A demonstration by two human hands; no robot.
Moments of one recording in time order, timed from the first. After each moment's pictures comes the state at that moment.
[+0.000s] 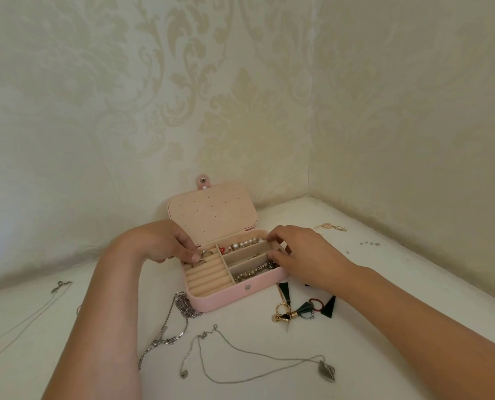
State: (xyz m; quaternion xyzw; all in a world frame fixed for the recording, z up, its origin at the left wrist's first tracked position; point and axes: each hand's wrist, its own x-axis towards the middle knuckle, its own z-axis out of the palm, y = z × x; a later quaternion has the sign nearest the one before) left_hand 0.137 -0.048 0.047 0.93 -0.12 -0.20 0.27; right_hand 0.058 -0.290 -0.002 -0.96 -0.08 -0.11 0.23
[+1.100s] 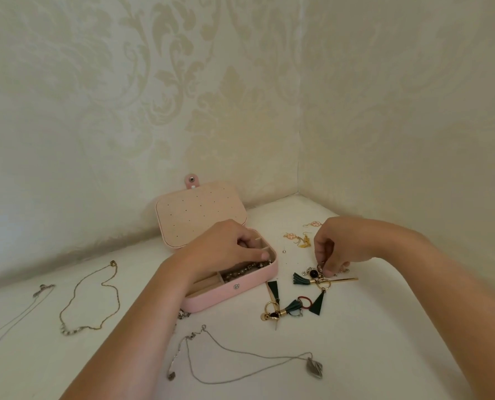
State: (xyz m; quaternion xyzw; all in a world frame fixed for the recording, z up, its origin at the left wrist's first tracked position) left_hand 0.105 -0.135 0.024 0.90 -0.32 -0.08 0.28; right_hand 0.043 -0.359 0.039 -0.97 -0.01 0.16 0.17
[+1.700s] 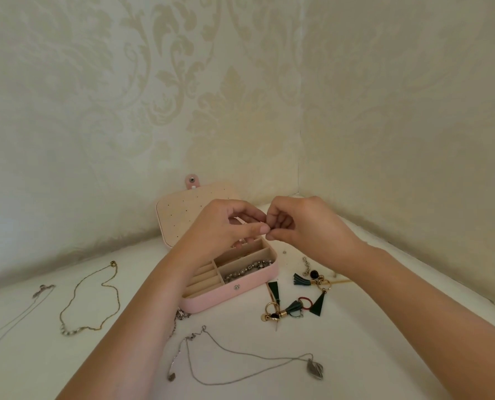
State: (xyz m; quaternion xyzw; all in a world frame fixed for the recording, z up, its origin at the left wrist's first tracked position) left_hand 0.102 -0.139 0.039 0.80 -0.30 -0.05 0.52; right_hand 0.042 -0.305 0.038 -0.92 -0.15 -0.19 0.31
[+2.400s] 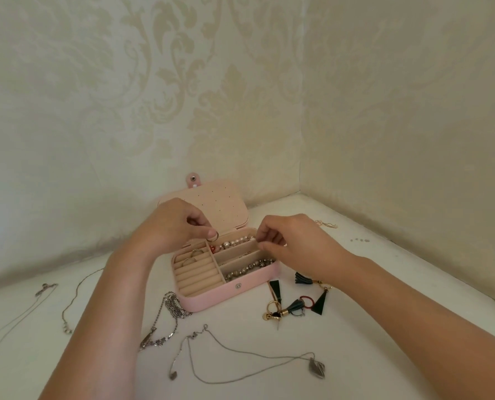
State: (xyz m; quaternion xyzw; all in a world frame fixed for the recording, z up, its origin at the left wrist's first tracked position) left_hand 0.129 -0.082 0.050 0.93 -0.22 0.01 0.30; right_hand 0.051 -0.295 0.012 -0.93 -0.15 -0.14 0.30
